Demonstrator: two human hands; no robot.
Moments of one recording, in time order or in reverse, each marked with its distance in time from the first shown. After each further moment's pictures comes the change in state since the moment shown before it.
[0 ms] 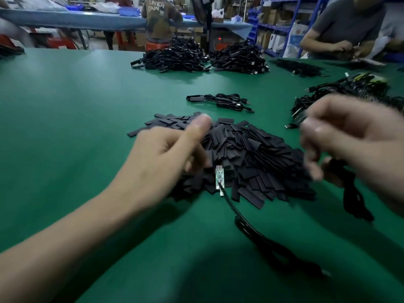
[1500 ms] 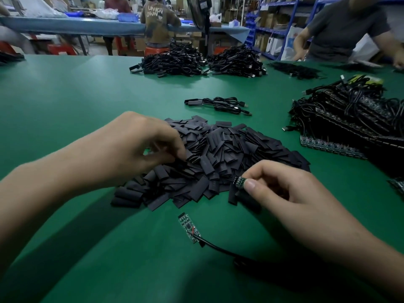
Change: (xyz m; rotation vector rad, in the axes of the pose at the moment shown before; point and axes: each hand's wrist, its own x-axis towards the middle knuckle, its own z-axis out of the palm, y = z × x) left_hand 0.037 -0.025 -0.053 0.462 -0.322 0.423; right_hand -0.025 0.021 0.059 -0.135 -0.106 0.195
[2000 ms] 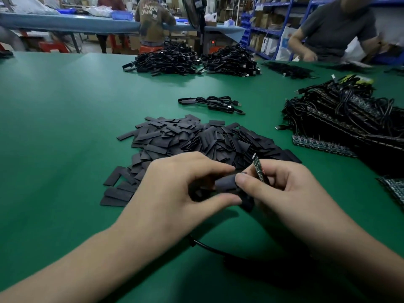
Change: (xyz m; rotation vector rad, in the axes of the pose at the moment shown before) left_hand -0.012 0.080 0.068 -0.263 0.307 -0.038; right_hand 0.002 0.004 0.004 0.388 0.032 0.121
